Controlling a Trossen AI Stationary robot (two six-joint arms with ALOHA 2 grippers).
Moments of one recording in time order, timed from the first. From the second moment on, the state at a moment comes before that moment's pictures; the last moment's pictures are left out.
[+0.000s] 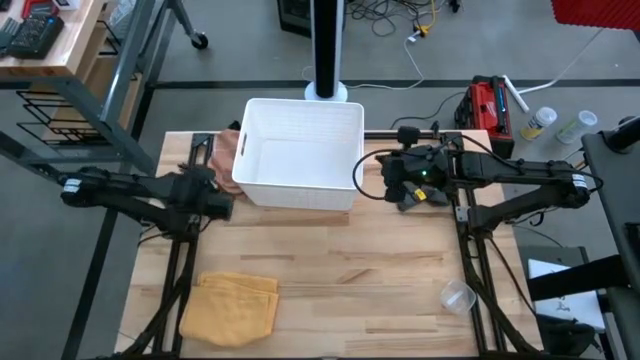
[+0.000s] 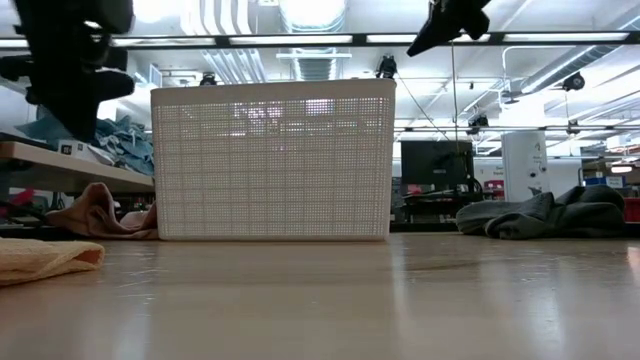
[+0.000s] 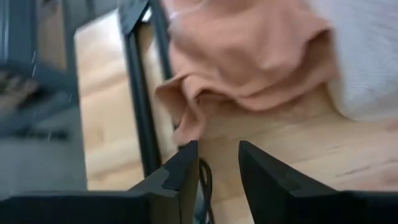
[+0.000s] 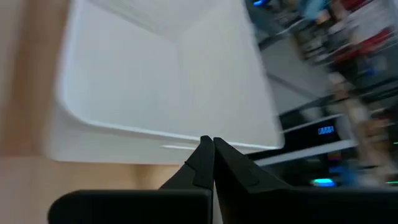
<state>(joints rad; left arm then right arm) -0.02 1.01 0.87 -1.57 -0.59 -1.34 -0.09 1.22 1.16 -0.58 0.54 -0.54</state>
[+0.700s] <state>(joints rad) 0.41 1.23 0.86 -1.33 -0.57 -0.84 -0.09 1.22 1.38 -0.78 0.62 -0.31</state>
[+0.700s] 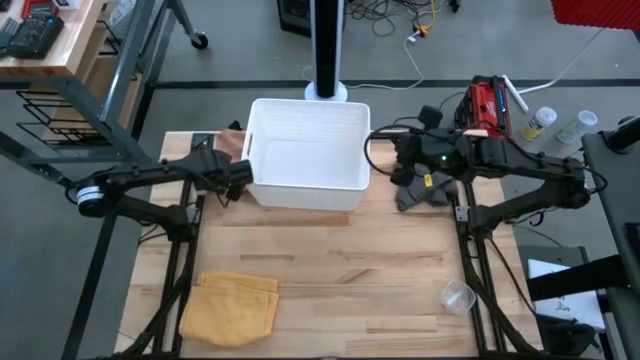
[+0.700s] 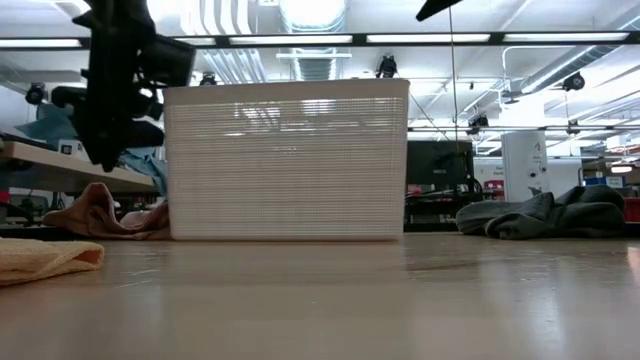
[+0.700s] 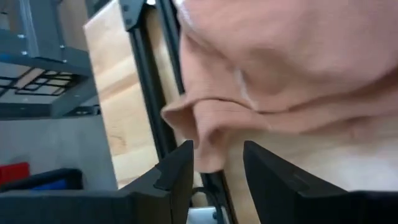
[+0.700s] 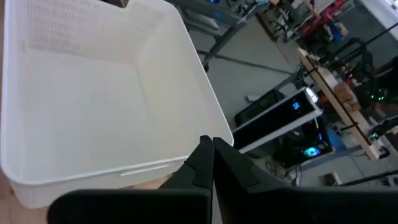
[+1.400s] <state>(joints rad) 0.50 1.27 0.79 -1.24 -0.59 -0.74 -0.09 1.21 1.39 -0.89 0.54 -0.19</state>
